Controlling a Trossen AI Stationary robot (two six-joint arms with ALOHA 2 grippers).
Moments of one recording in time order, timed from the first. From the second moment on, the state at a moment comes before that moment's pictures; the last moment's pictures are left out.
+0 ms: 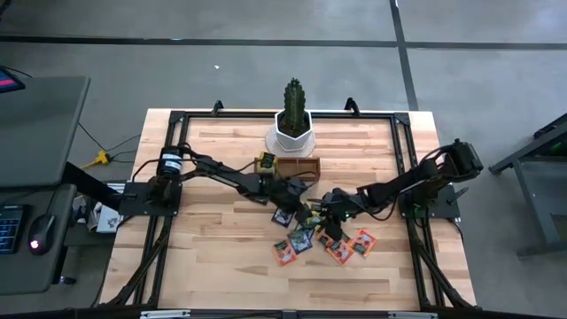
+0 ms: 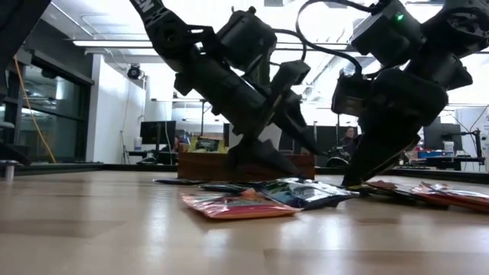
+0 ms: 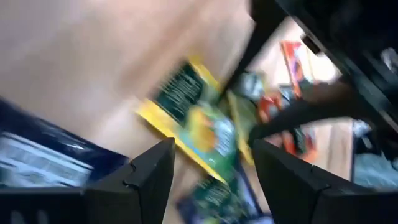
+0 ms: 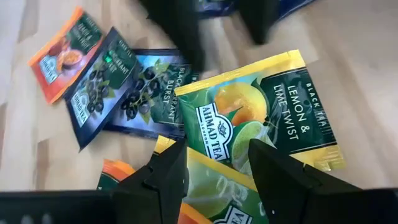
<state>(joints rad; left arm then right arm) -0.03 2.03 1.19 0.19 0.15 -0.87 0.21 1.60 0.52 0.21 0.02 0.59</state>
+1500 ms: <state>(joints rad) -0.03 2.10 1.19 0.23 0.15 -1.21 0.26 1.60 0.52 0.31 0.12 0.56</state>
